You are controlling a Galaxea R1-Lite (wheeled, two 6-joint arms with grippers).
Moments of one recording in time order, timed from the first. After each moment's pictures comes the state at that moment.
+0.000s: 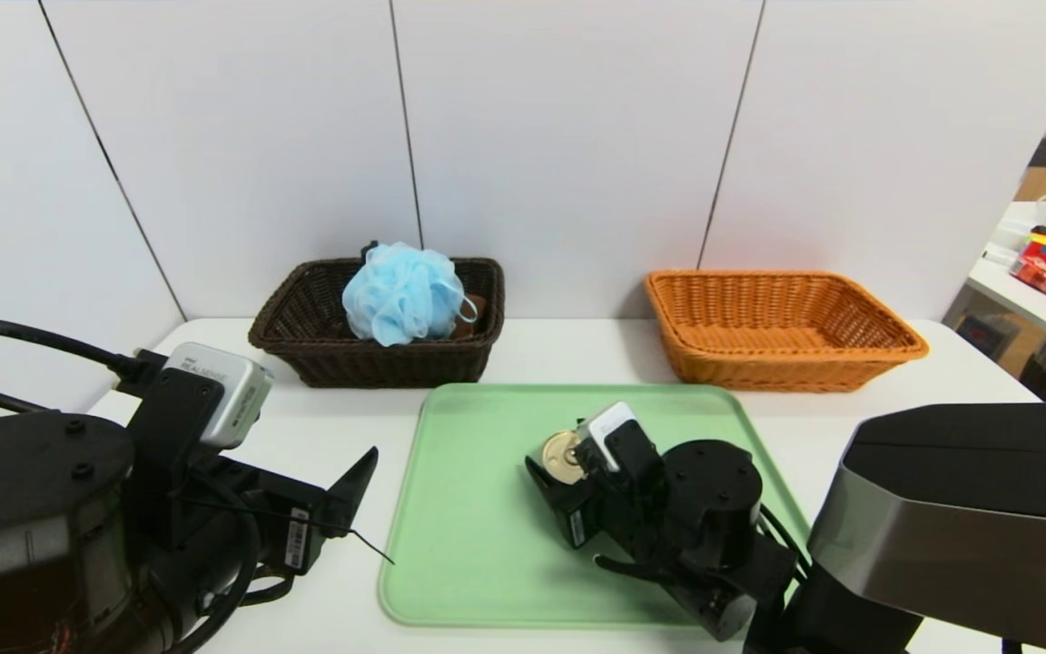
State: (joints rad) left arm -0.79 1.32 -0.41 -0.64 0.60 -0.01; right arm 0.76 2.23 -0.58 -1.52 -0.20 -0.16
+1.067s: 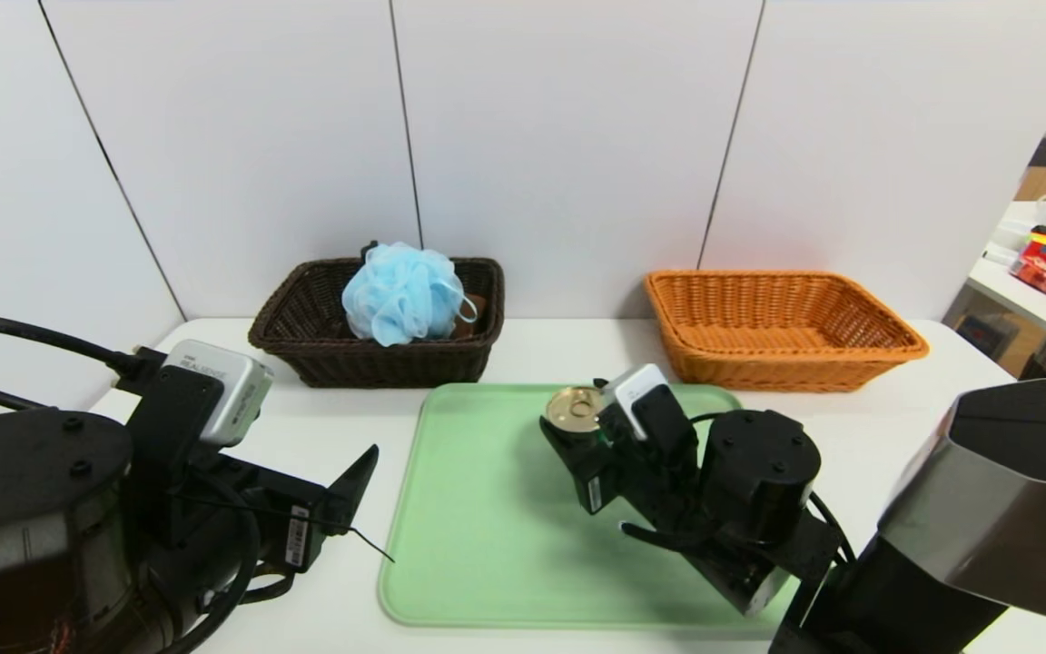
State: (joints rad) left arm -0.79 1.32 -0.41 -0.64 0.60 -0.01; right arm 0.75 2.11 -0.57 -1.52 -0.20 -0.23
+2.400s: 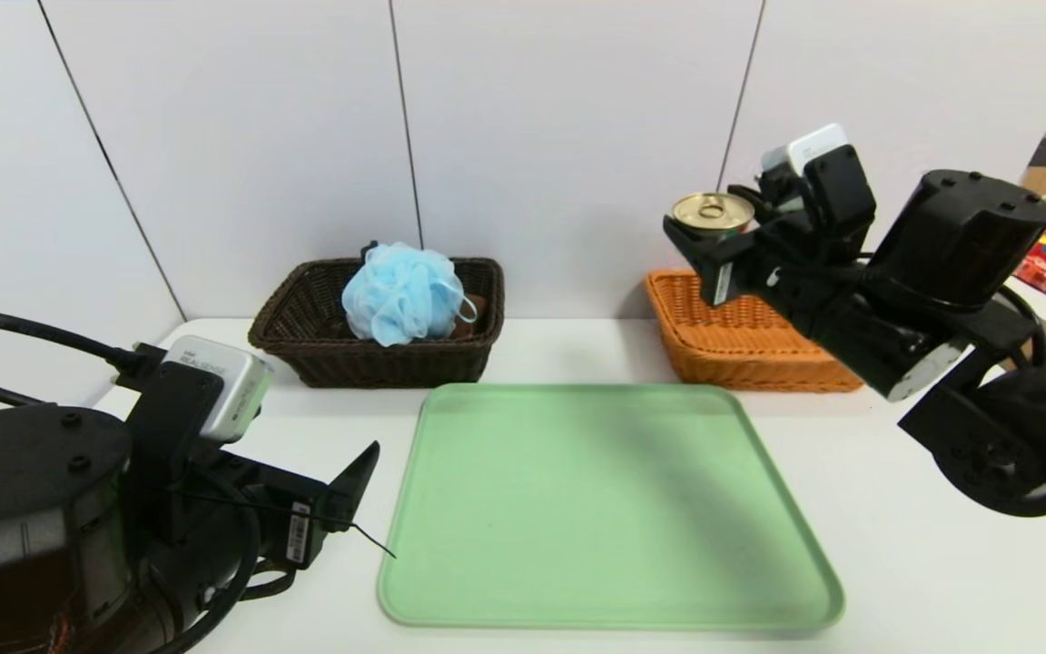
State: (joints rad) left arm -0.79 1.32 -0.42 -0.64 0.60 -0.01; right arm 0.43 1.78 -0.87 -1.11 -0.08 -0.33
